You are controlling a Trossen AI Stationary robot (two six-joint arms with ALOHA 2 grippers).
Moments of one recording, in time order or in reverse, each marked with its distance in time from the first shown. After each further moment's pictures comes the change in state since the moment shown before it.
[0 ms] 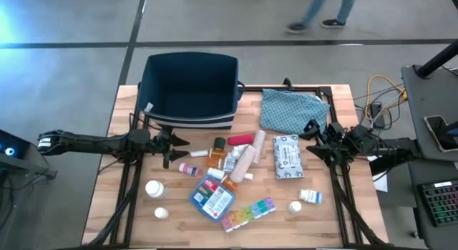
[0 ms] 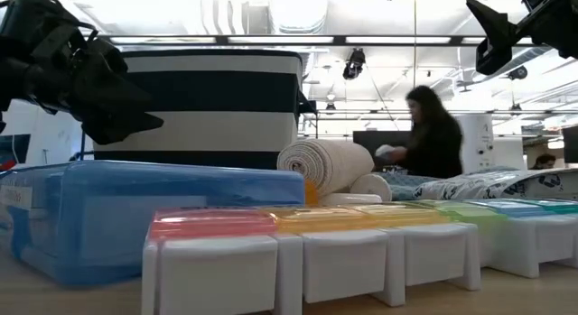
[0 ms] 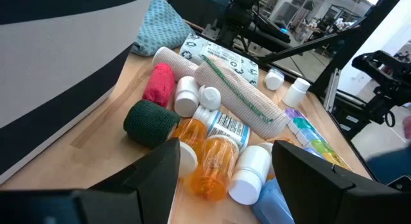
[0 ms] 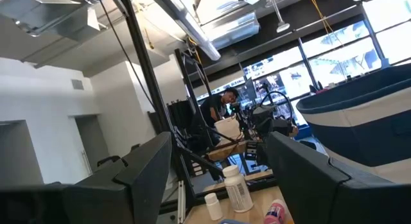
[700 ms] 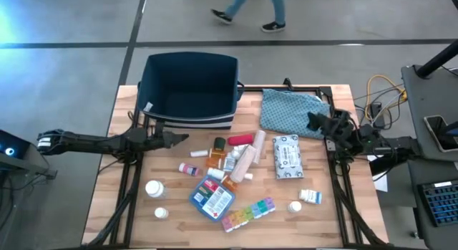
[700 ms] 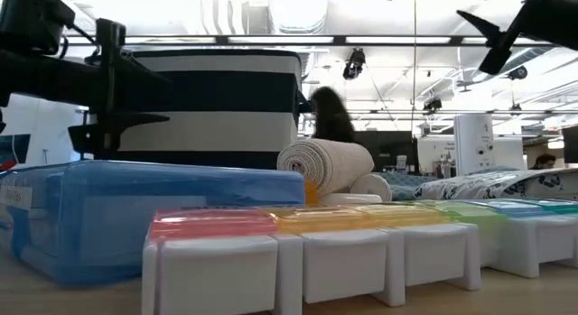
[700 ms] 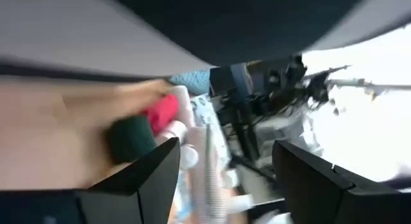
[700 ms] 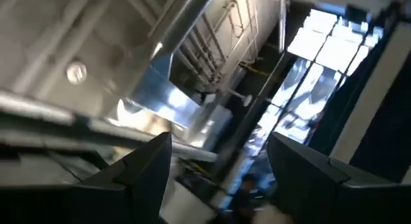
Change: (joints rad) left arm 0.003 0.023 0.001 0.127 -0.244 -0.844; right arm 0.000 0.060 0.000 0.277 0.486 0.607
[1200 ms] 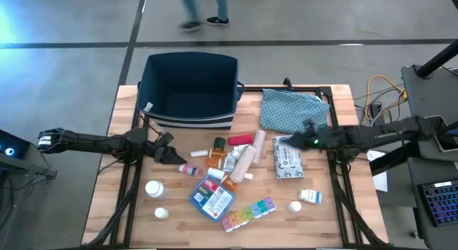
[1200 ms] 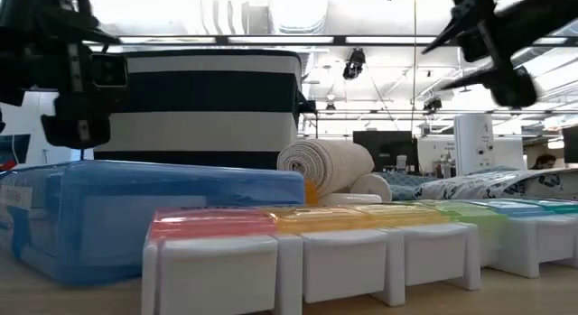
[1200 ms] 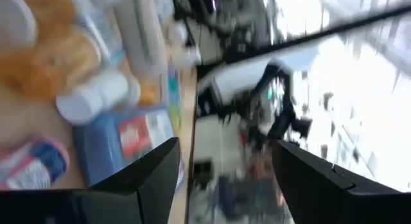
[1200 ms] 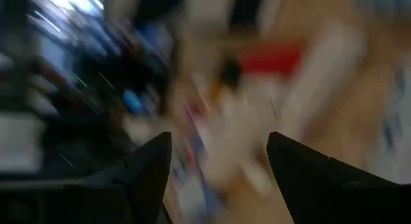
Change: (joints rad) left arm -0.042 -0.010 0.022 -0.046 0.633 0.038; right arm 0.175 0.644 0.513 -1.062 -0.140 0.402
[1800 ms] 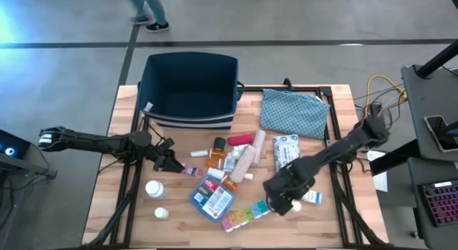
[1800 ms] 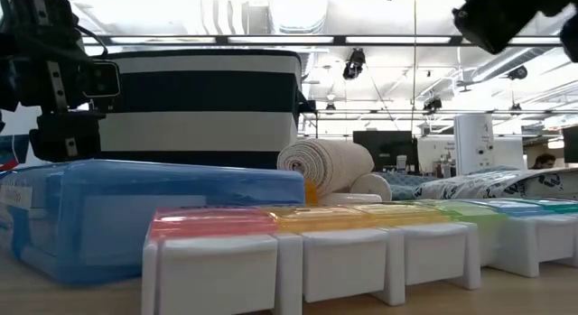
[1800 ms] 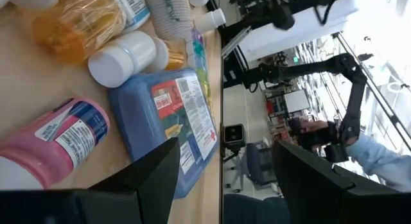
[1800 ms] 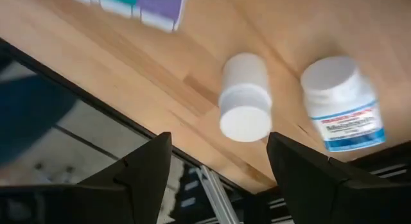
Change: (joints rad) left arm -0.024 -0.004 -0.005 -0.127 0.033 0.135; right arm 0.308 0.951 0.738 -0.725 -0.658 -0.125
